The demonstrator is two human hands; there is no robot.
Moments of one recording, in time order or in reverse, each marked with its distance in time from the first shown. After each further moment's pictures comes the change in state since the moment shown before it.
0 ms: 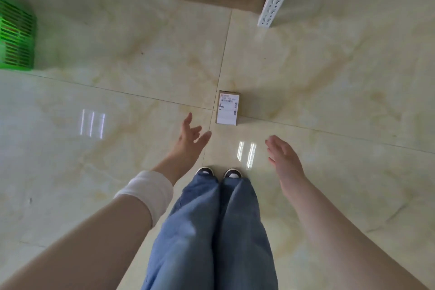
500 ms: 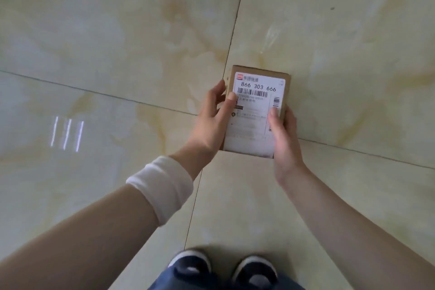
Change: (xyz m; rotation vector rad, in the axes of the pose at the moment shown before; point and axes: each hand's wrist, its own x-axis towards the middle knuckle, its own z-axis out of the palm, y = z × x) left_hand 0.348 -0.143 0.100 -0.340 0.041 0.301; right_hand 0.344 0.110 0.123 0.246 -0.059 -0.465
